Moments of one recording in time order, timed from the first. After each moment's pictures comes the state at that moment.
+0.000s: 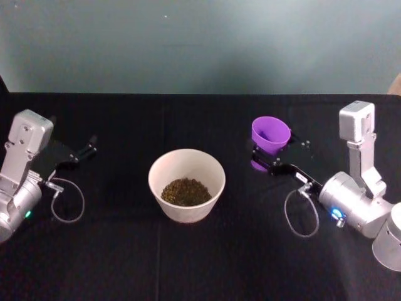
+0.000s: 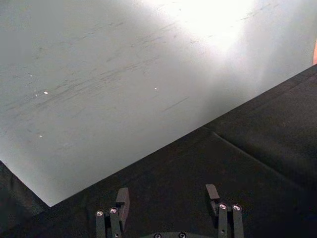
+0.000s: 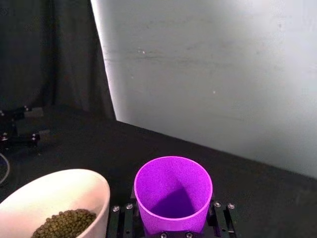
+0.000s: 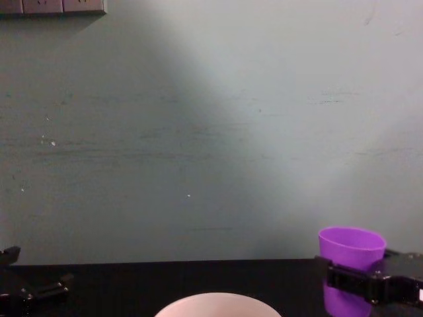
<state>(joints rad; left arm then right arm) -0.20 0.60 0.45 -1.41 -0.25 -0.12 0.03 0.14 0.22 -0.11 -1.43 0.20 0.00 0.56</state>
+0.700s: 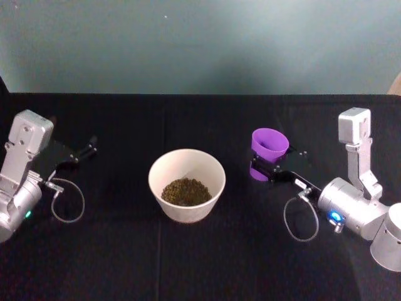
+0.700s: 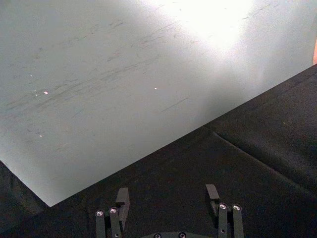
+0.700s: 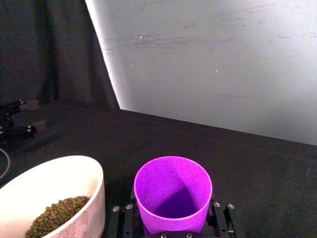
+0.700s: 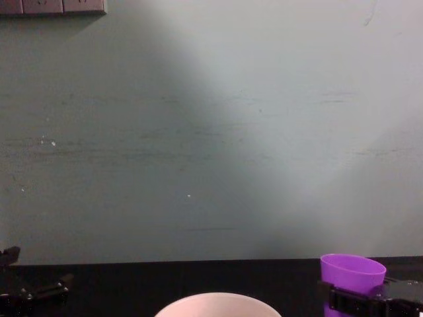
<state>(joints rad) -0.20 0.60 0.45 -1.41 -0.25 -0.12 0.03 0.19 0.24 -0.14 -1.32 0.28 0.03 0.58</state>
